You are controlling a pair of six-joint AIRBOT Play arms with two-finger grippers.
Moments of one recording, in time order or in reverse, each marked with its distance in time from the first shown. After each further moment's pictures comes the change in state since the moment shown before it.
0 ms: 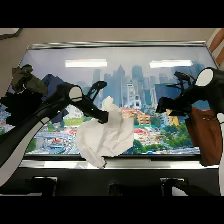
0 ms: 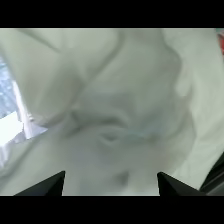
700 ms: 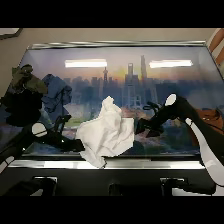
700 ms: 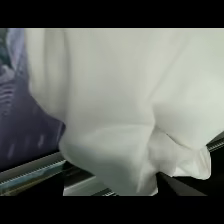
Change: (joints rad) left arm 0.259 0.501 -0.883 -0.278 0.143 0.042; right arm 0.101 -0.185 -0.310 0.277 -0.096 -0.114
